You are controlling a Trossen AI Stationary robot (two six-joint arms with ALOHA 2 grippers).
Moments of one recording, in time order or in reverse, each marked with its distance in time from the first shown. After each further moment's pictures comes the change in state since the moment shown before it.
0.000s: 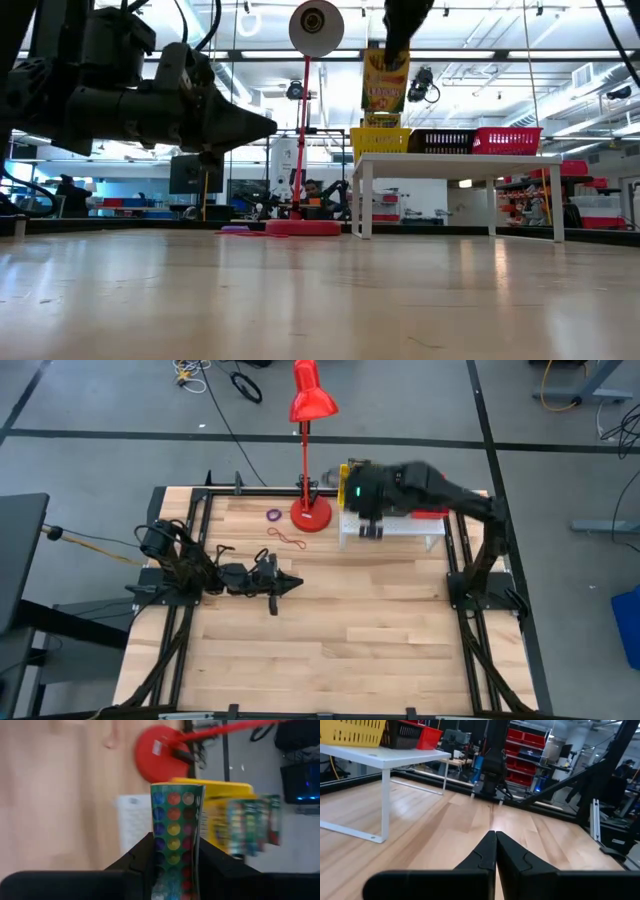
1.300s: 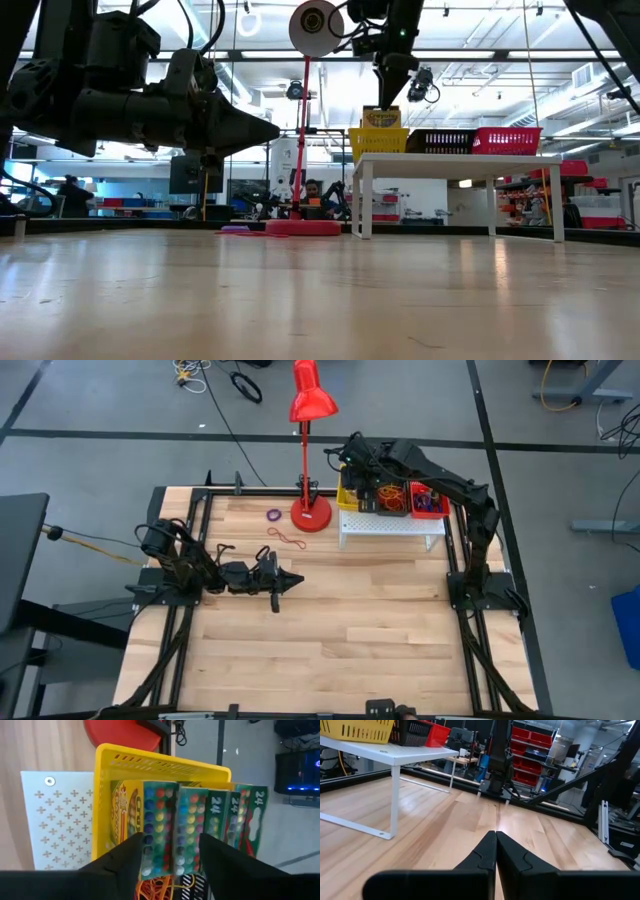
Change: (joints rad) left arm 0.024 0.002 0.005 -0.016 -0.007 -0.015; right arm -0.235 0.124 0.000 0.090 -0.013 -0.263
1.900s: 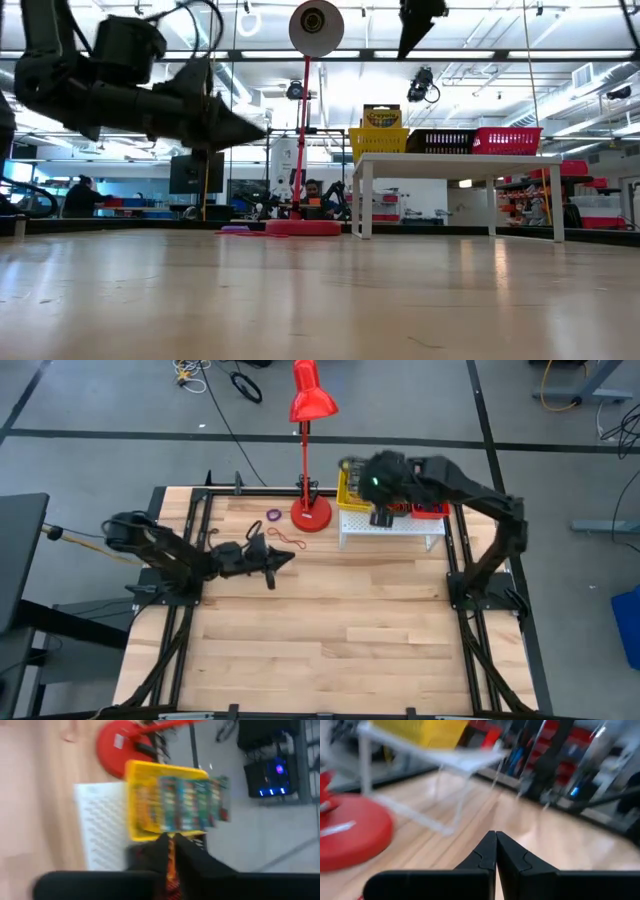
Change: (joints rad) left arm 0.215 -0.327 -0.062 -0.337 0.068 -0.065; right arm 0.207 -0.244 -0.108 -0.019 0.136 0.222
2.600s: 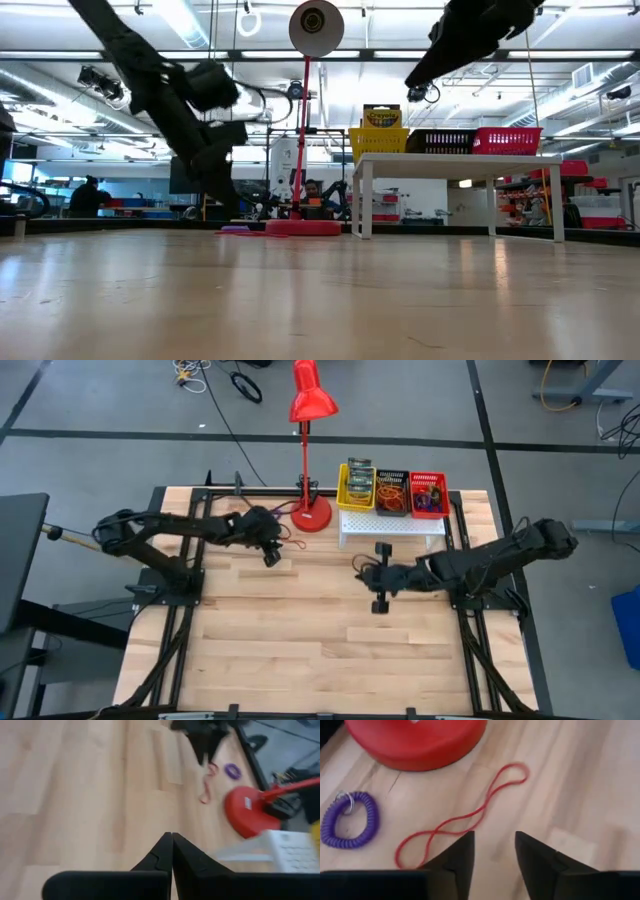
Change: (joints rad) left arm 0.380 -0.056 0.397 -1.255 0.183 0.331; right arm 0.510 -0.373 -1.053 0.987 -0.019 0.321
